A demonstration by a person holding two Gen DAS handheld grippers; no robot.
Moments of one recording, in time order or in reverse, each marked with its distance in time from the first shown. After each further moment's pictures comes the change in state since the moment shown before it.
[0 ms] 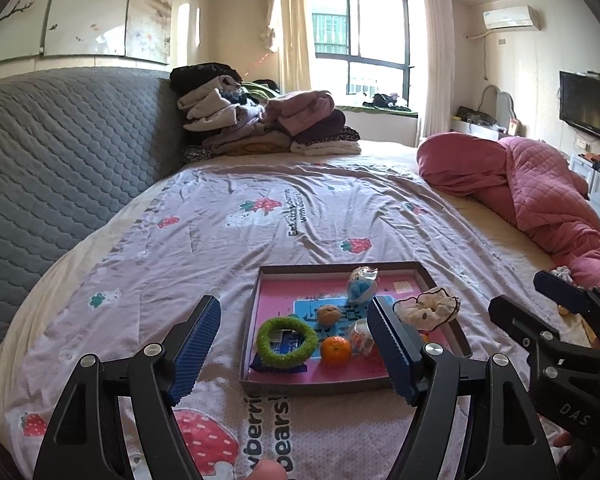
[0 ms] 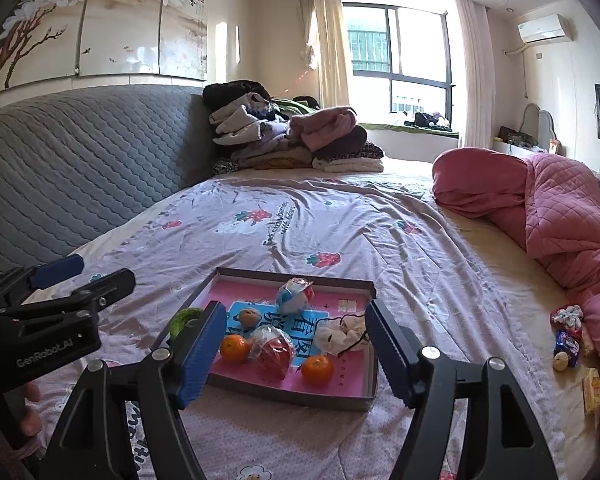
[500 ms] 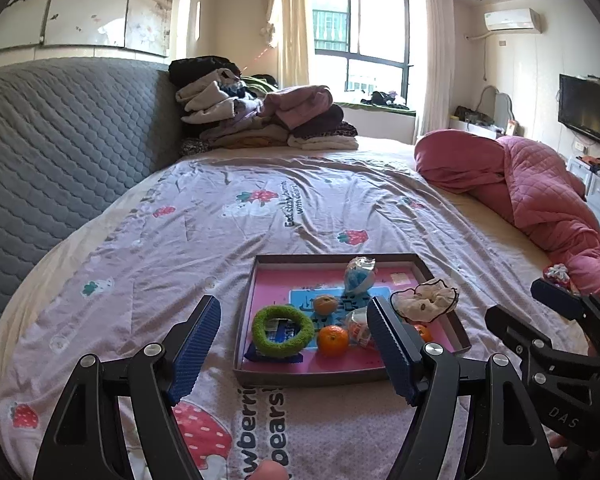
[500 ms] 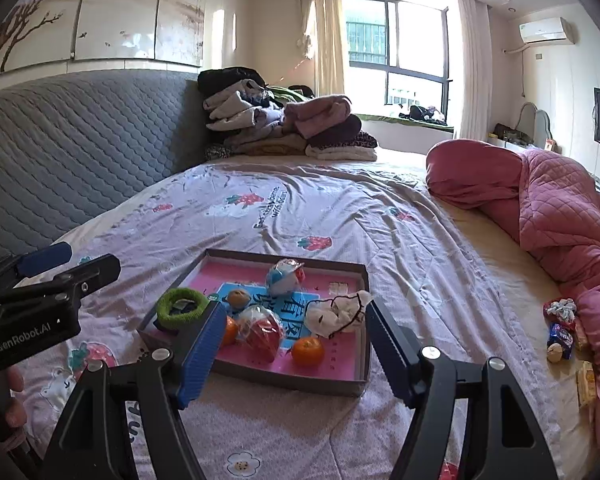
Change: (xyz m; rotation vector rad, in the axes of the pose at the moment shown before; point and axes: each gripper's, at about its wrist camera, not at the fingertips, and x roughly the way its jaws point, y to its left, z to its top) left arm 0.008 0.002 -0.016 -0.019 0.016 -0.020; right arm 0.009 0.001 -0.016 -0.015 0.041 -0.038
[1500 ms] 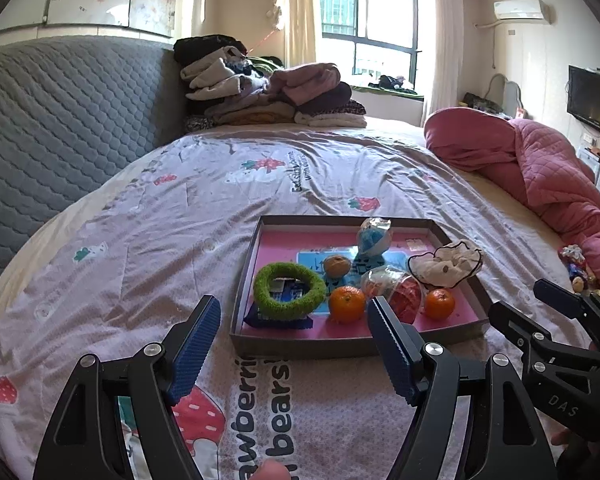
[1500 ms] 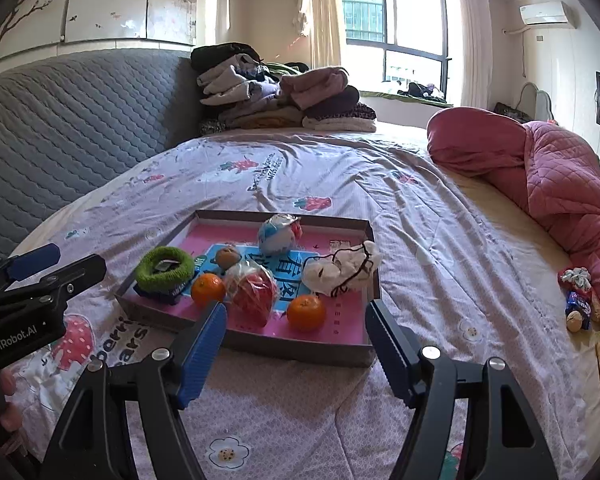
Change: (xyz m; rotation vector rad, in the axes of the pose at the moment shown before) left arm 0.038 0.004 -0.047 -0.009 0.057 0.024; right arm 0.040 -0.004 -0.043 0.018 0.069 -0.007
